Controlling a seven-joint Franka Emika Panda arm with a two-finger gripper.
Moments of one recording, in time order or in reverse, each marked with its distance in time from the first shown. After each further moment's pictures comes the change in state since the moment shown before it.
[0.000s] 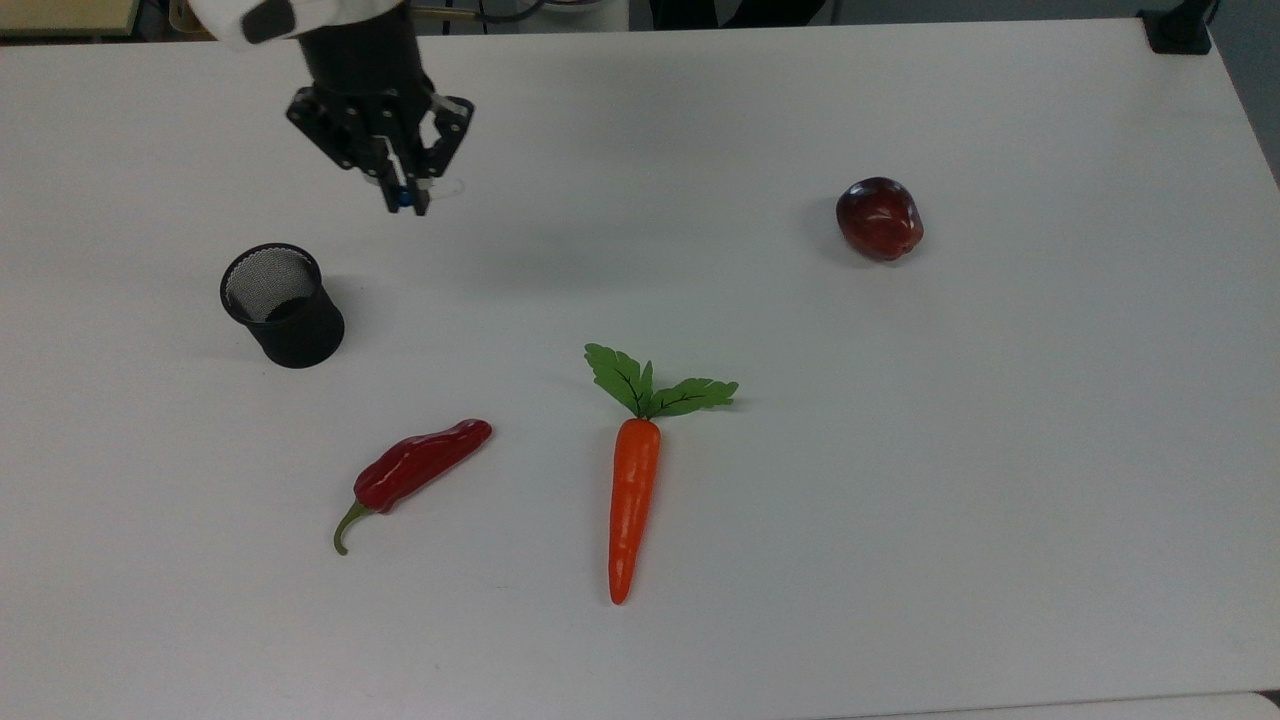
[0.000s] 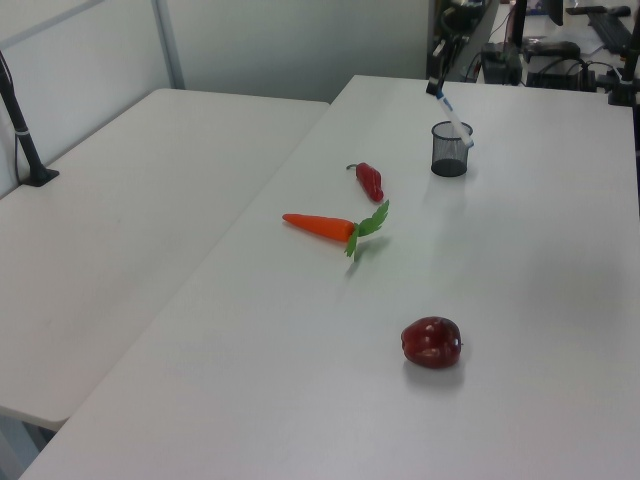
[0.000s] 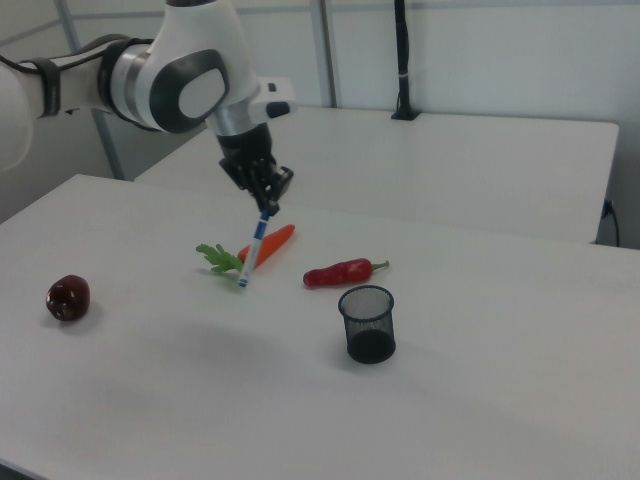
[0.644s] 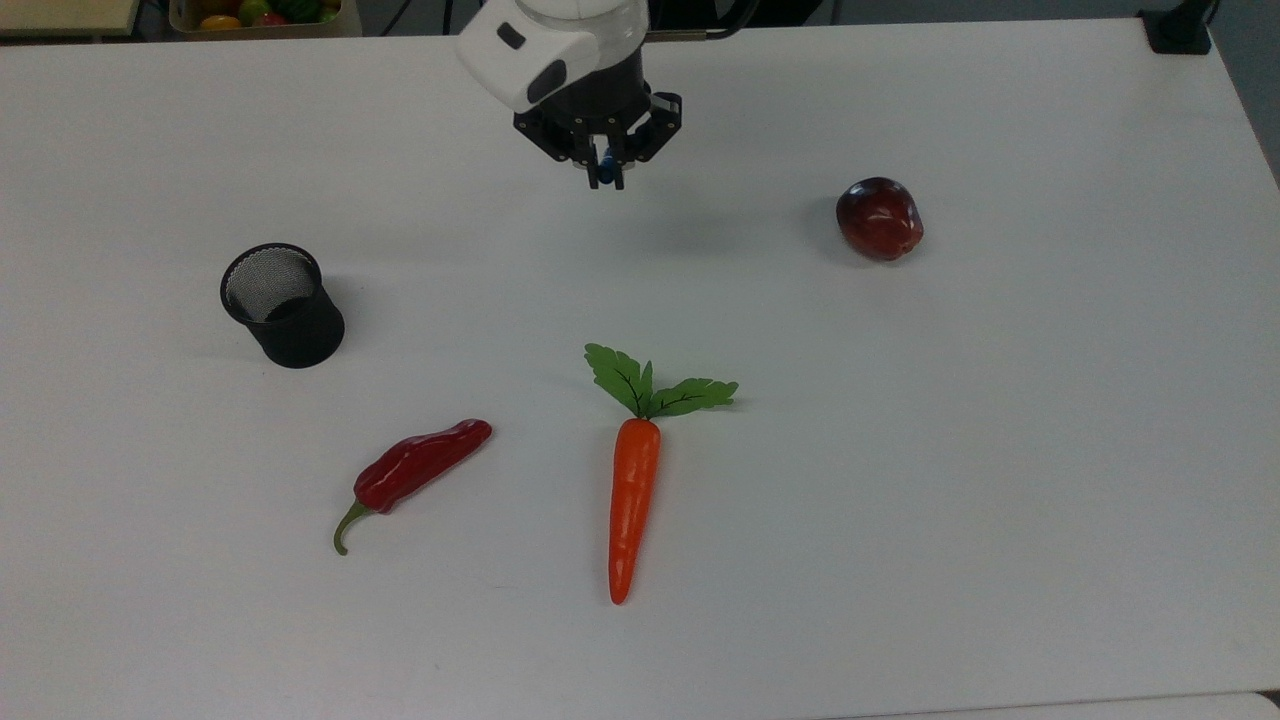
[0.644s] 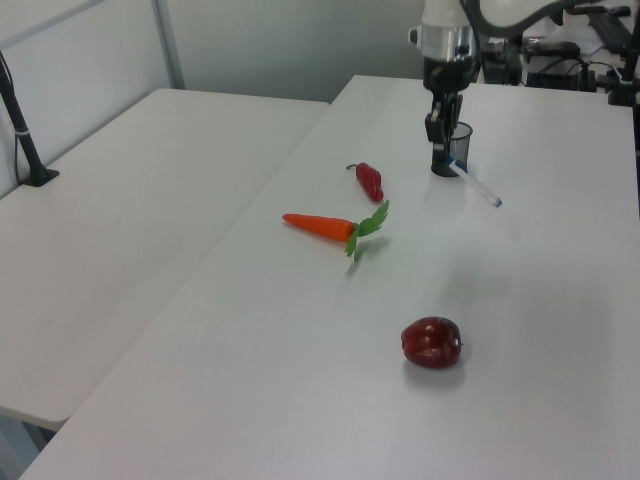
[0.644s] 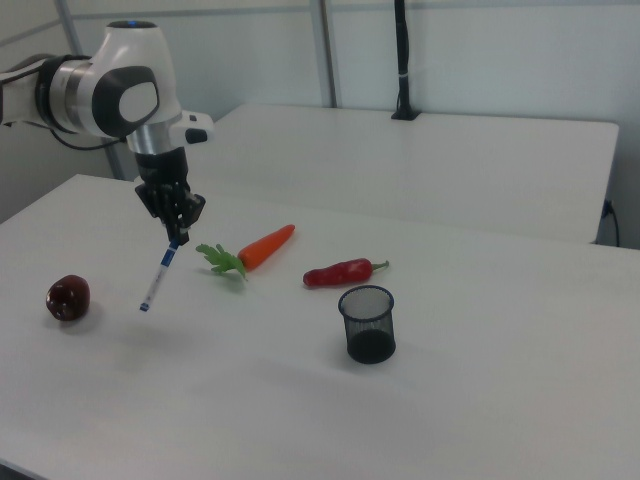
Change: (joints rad) arm 0.227 0.005 0.003 -0.051 0.000 -0.180 0.144
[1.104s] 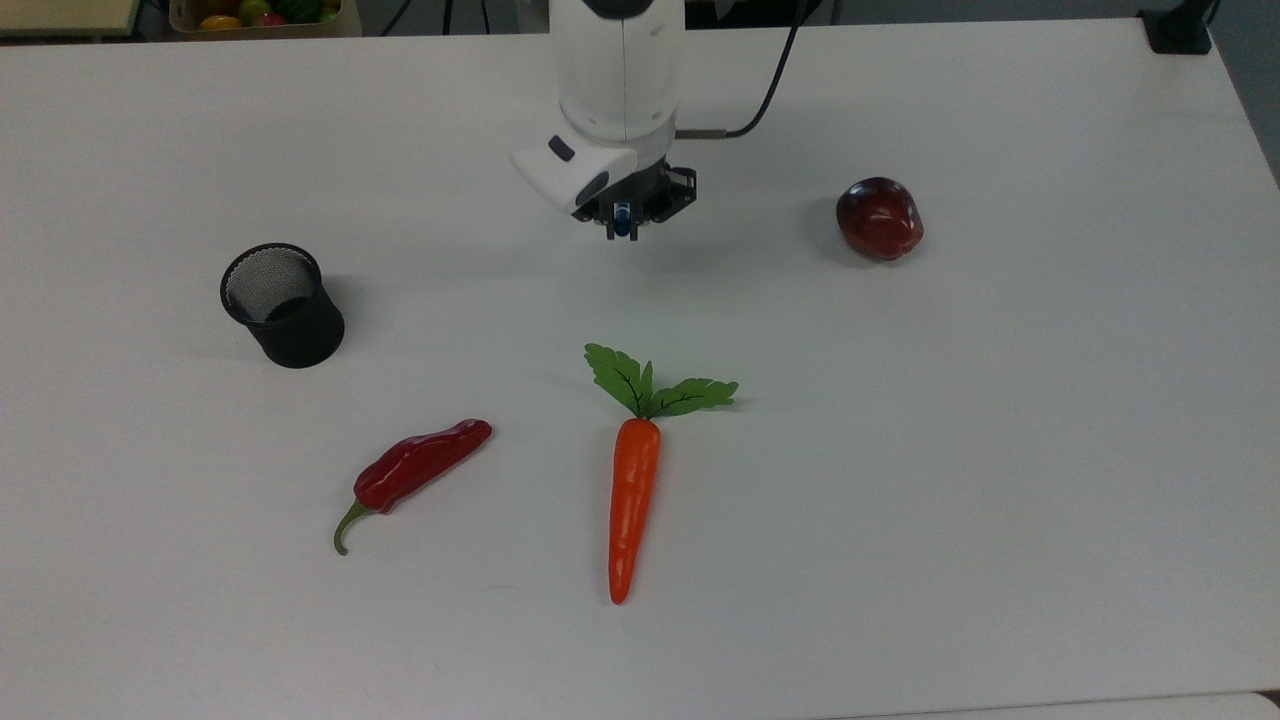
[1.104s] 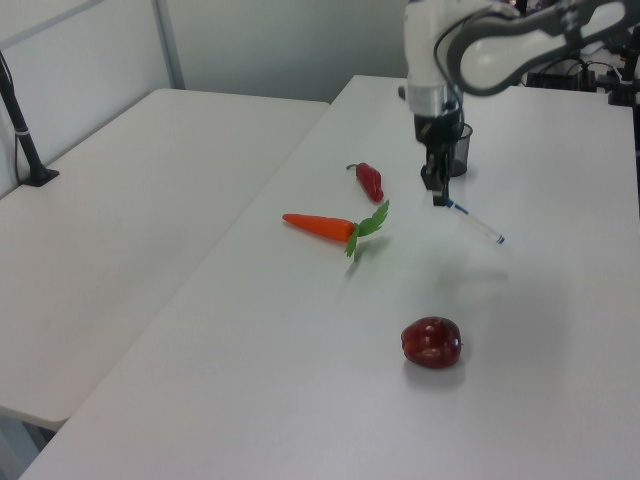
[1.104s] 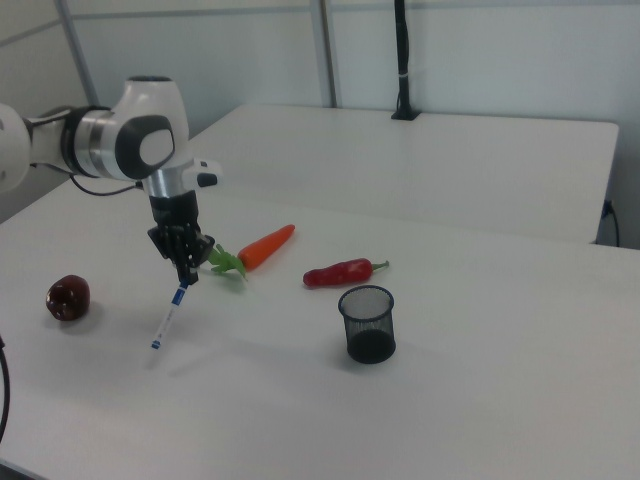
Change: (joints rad) arm 0.031 0.125 0.000 -0.038 -0.039 0.070 0.010
